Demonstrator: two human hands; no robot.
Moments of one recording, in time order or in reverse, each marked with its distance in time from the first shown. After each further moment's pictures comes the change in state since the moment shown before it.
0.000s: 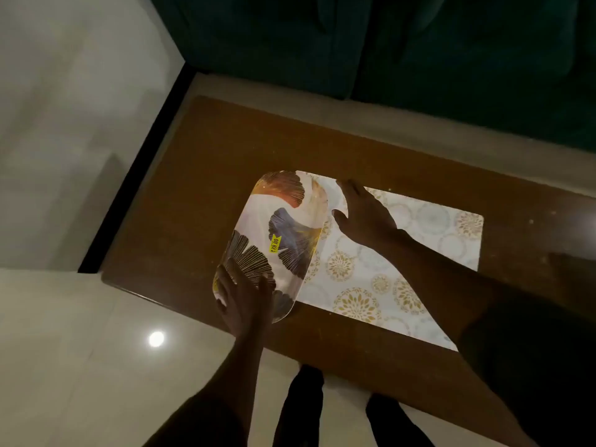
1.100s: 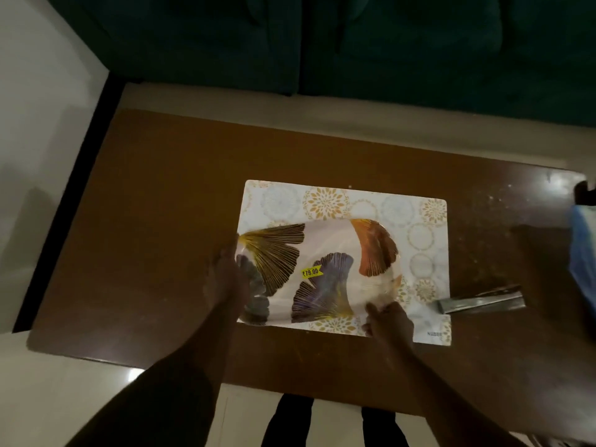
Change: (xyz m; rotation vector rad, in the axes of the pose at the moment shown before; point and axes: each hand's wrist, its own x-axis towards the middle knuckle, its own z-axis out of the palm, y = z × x) left_hand 0.086 0.056 0.041 0.059 -0.113 0.265; right_hand -0.134 0.096 0.125 0.778 0.164 1.058
